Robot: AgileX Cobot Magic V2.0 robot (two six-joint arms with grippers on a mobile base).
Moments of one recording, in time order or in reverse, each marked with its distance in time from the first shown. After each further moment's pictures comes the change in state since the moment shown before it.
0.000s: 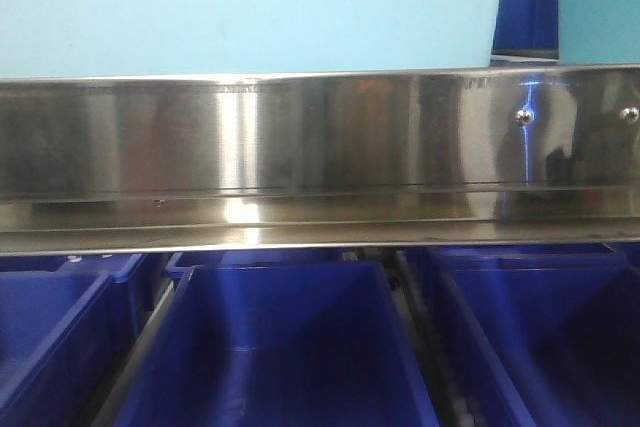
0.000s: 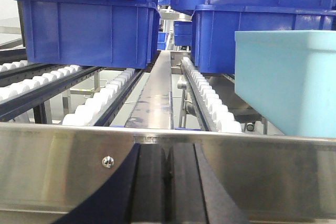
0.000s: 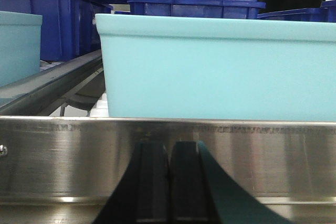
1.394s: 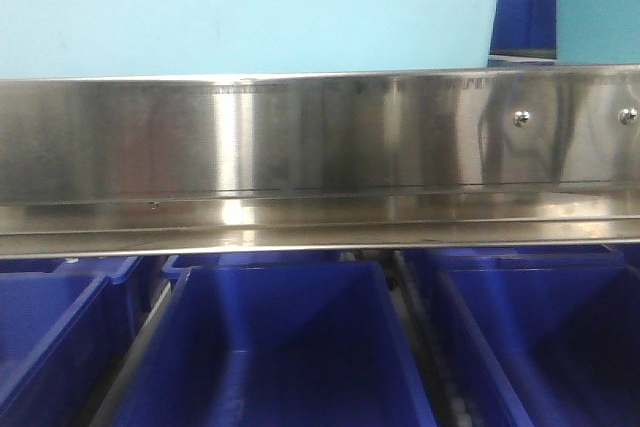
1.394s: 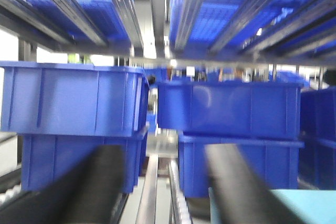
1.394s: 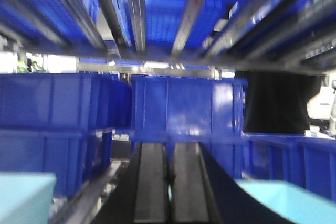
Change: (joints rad) left arm 0.000 0.174 -0.612 -0.009 0.183 0.002; right arm 0.014 0.112 -0.459 0.000 0.006 0.000
